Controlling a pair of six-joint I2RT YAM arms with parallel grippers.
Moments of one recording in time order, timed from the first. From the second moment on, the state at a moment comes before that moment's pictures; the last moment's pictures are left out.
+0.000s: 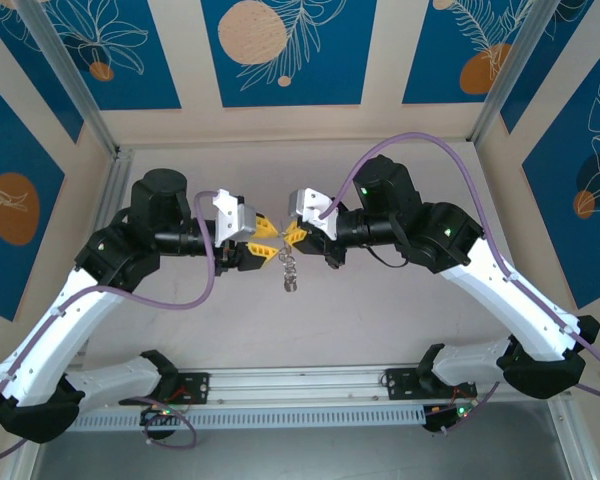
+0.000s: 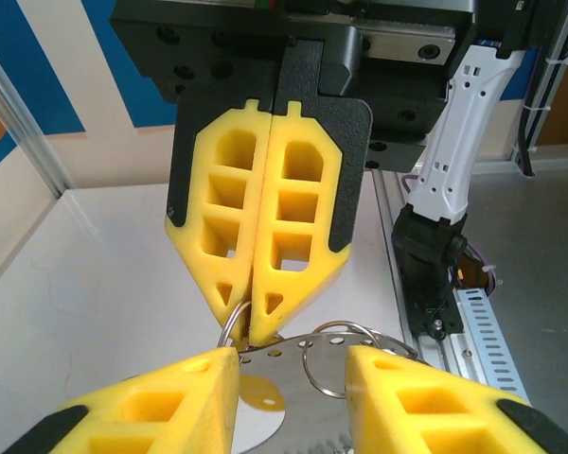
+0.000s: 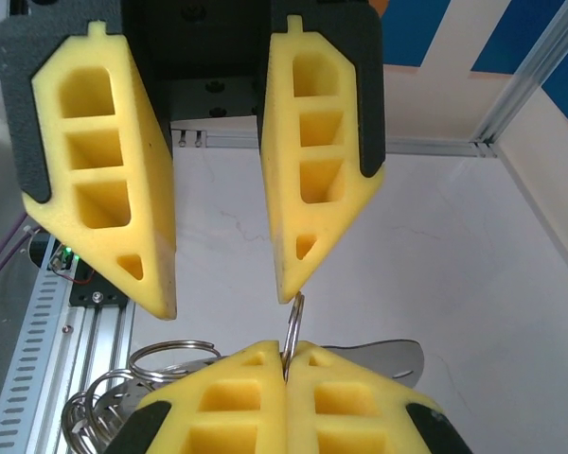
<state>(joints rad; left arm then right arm) -0.68 1.06 1.41 -0.75 0.75 0.42 0.90 1.25 1.62 -0.88 -0.42 -0.42</state>
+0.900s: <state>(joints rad) -0.68 1.04 1.41 -0.75 0.69 0.43 0.89 1.25 1.62 -0.88 -0.45 -0.42</state>
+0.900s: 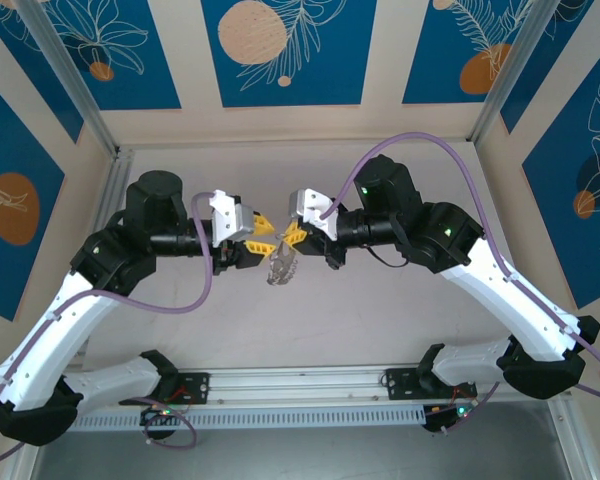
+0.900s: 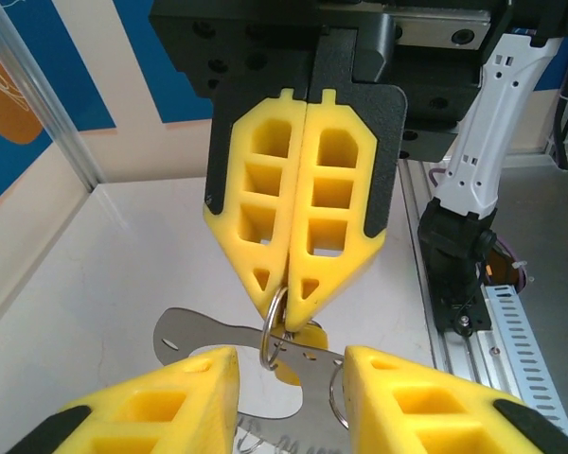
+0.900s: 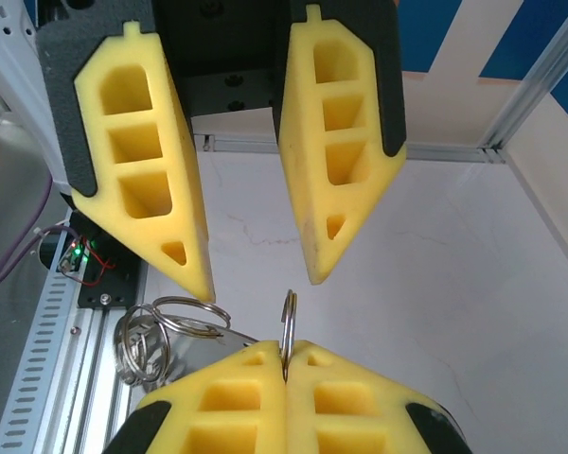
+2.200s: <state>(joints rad) -0.56 1.04 1.15 -0.10 1.01 -0.03 0.82 1.17 1.51 -0.66 -0.57 -0.32</state>
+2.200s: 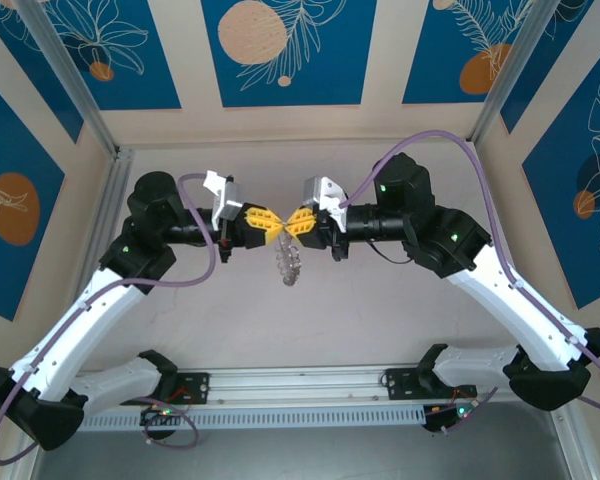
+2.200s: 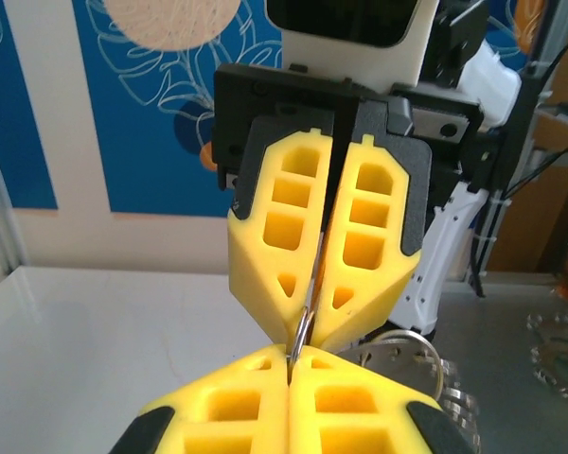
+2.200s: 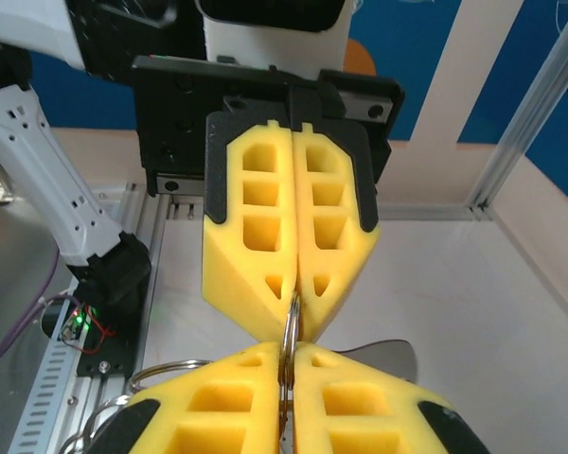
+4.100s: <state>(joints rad) -0.55 1.19 1.04 0.98 1.16 -0.89 0.81 1.11 1.42 -0.43 -0.71 -0.26</state>
